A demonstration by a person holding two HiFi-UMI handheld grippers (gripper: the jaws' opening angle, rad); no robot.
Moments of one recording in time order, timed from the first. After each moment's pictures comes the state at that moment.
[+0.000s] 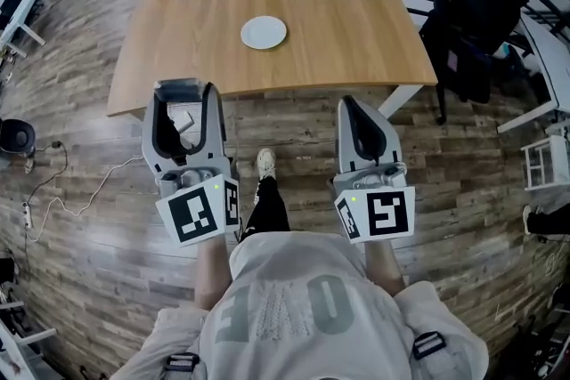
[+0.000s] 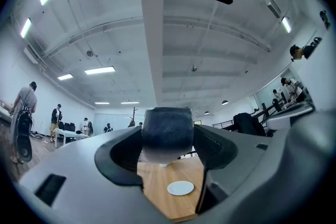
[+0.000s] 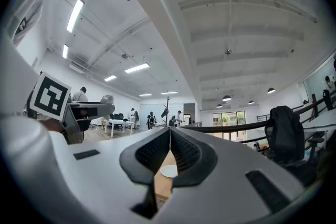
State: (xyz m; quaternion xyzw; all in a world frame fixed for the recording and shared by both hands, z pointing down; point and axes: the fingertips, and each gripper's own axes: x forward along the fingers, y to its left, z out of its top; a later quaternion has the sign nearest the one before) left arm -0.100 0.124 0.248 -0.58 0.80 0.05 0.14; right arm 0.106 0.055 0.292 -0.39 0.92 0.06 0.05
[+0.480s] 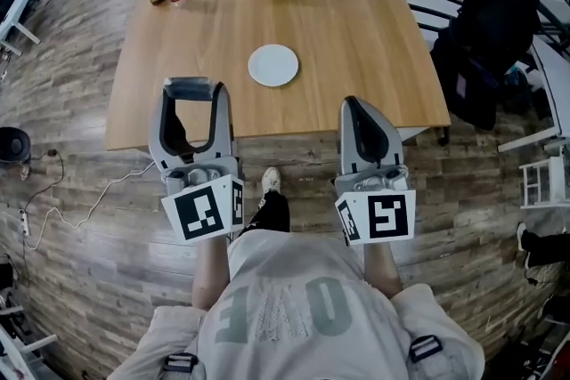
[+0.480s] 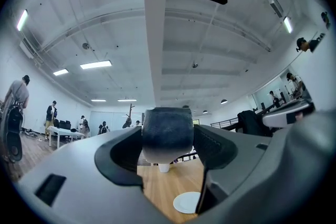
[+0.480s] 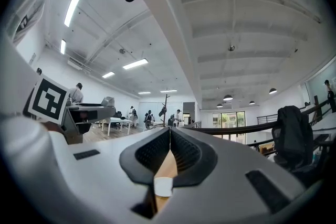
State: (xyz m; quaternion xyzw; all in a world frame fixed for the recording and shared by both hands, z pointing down) left arm -0.173 -0.011 0.246 -0.60 0.79 0.04 0.14; right arm 0.027 -0.074 0.280 -0.40 0.91 0.07 0.04
